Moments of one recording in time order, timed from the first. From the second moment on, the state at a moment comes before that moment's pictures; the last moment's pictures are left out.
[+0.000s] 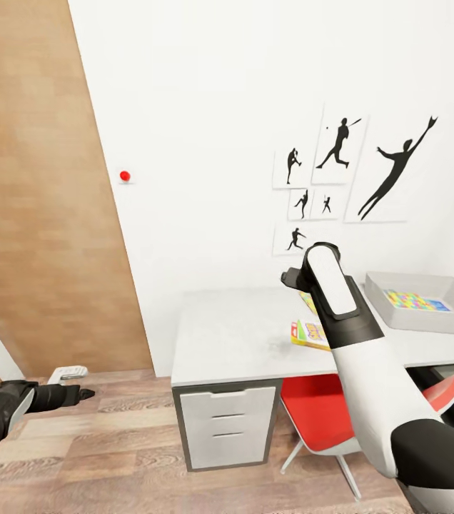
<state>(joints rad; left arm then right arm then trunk) -0.81 0.41 0.16 -0.30 -0.13 0.43 -0.52 -1.06 0.08 0.18 -1.22 -1.15 0.98 -1.33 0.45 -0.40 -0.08</state>
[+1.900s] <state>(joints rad) -0.81 0.57 0.39 -0.30 -0.08 0.78 -1.36 -1.06 0.02 0.16 -1.21 -1.14 0.96 -1.33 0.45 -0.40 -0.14</state>
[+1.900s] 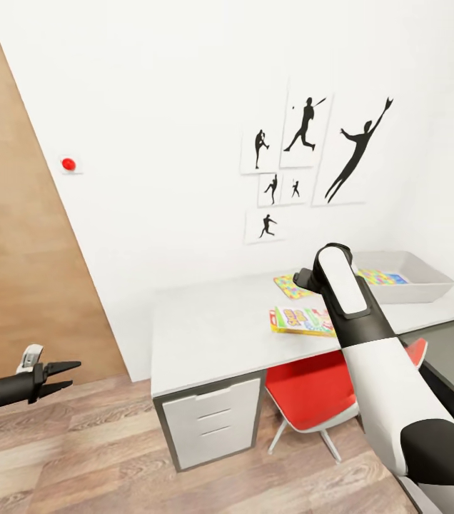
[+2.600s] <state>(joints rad) -0.81 0.61 0.43 -0.28 -0.08 0.77 -1.46 -1.06 0.03 0.16 -1.17 -1.14 0.96 -1.32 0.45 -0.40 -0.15</state>
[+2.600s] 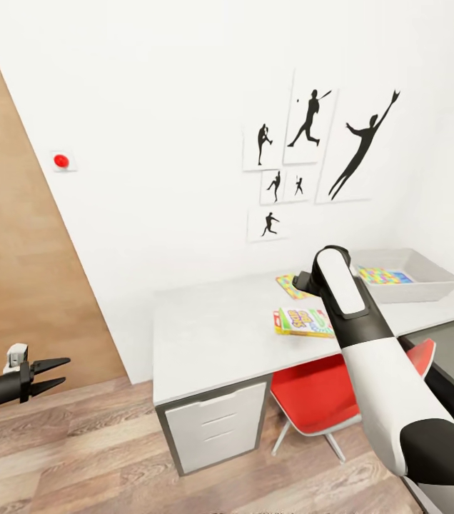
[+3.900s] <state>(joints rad) -0.82 0.61 0.44 -0.32 -0.08 0.81 -1.56 -1.06 0.02 0.14 -1.16 -1.14 0.96 -1.32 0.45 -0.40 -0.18</state>
